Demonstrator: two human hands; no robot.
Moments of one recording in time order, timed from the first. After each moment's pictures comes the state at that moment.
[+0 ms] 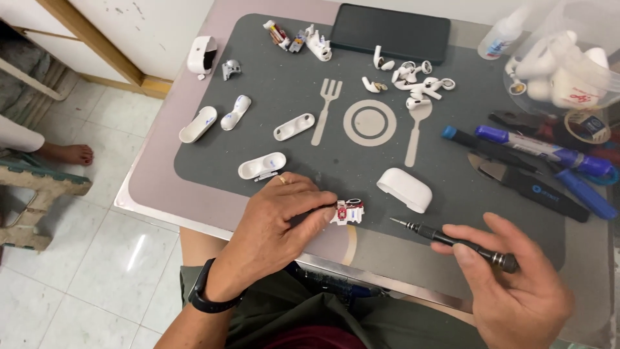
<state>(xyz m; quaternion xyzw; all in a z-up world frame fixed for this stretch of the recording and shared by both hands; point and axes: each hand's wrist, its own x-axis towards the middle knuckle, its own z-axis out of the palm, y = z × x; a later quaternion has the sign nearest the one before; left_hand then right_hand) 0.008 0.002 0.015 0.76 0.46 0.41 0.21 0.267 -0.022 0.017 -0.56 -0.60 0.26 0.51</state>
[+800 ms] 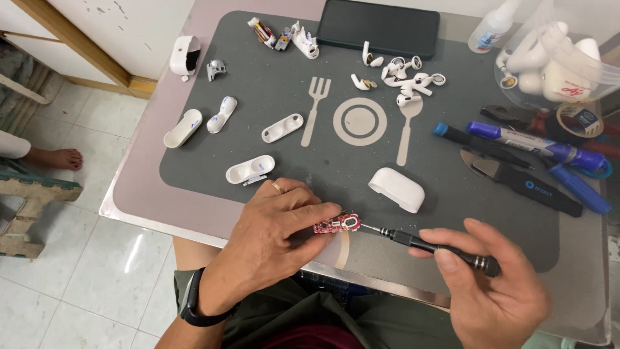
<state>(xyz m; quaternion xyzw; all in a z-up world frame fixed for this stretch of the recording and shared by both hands) 0.008 0.002 0.006 0.81 0.44 0.36 0.15 0.258 -0.023 0.001 -0.53 -0.56 0.29 0.56</state>
